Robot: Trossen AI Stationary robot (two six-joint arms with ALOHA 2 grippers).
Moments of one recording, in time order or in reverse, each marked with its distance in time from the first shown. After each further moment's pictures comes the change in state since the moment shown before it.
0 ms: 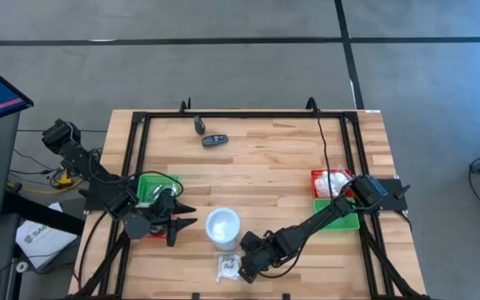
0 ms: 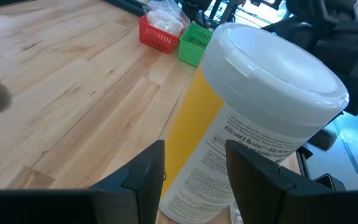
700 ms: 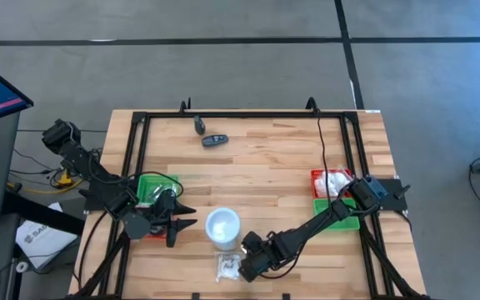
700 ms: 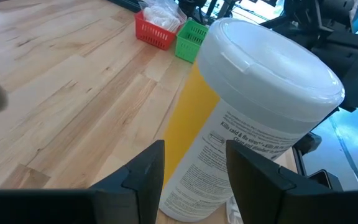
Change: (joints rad) left arm 0.000 0.000 0.000 0.000 0.019 0.000; right arm 0.015 0.081 0.009 -0.067 0.012 0.097
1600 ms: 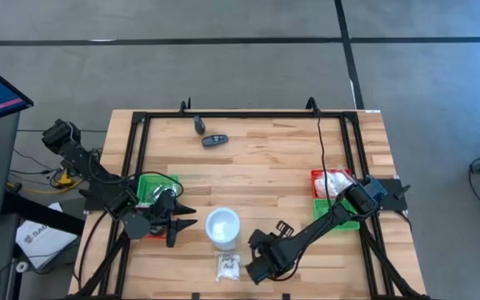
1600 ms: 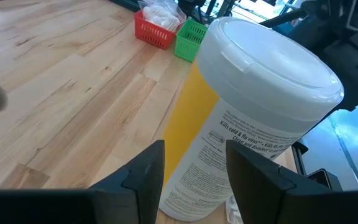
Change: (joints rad) left arm 0.000 0.000 0.000 0.000 0.004 0.000; right arm 0.026 0.012 0.241 -0.567 0.176 -0.090
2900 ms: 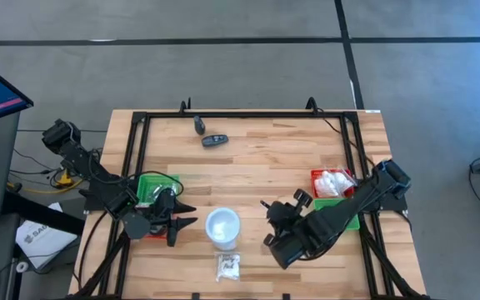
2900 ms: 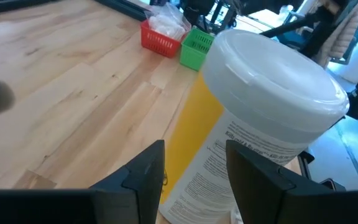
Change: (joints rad) left arm 0.000 0.000 0.000 0.010 -0.039 0.009; right arm 0.004 -0.374 0.013 -0.236 0.358 -0.092
